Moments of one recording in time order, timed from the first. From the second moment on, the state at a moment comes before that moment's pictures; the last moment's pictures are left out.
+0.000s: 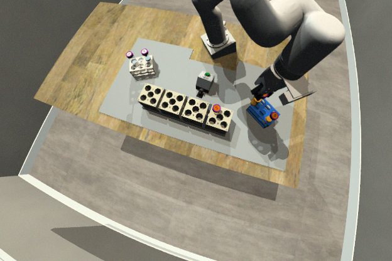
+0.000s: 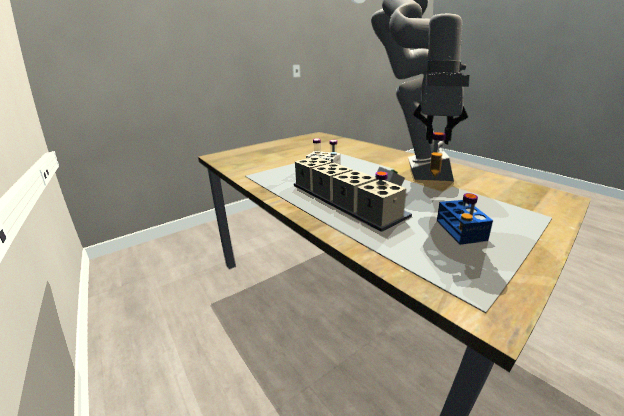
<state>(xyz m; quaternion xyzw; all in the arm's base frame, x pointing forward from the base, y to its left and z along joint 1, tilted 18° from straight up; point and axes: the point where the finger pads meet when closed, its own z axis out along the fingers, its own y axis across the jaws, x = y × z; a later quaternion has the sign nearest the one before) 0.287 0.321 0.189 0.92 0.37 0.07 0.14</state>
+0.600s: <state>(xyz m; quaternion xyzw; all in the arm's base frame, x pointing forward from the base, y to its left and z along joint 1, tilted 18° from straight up) 0.340 0.267 0.213 0.98 0.12 0.10 0.12</state>
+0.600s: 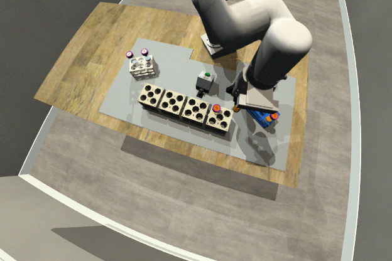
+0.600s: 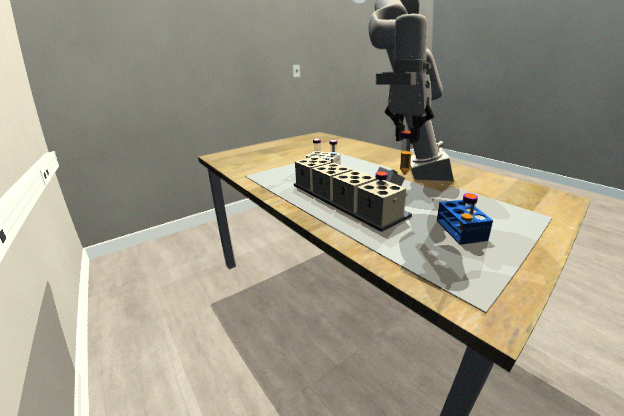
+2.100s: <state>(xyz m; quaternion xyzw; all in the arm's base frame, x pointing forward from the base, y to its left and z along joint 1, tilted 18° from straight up) 0.405 0.201 0.237 0.99 0.05 0.11 0.11</state>
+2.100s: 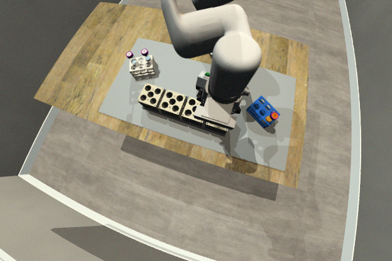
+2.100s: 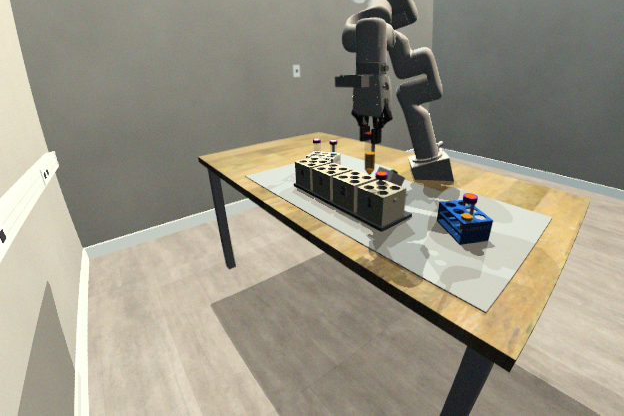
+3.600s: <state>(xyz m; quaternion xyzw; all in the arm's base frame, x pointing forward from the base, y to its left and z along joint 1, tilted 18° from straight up) 0.414 0.193 0.198 0.99 0.05 0.11 0.11</state>
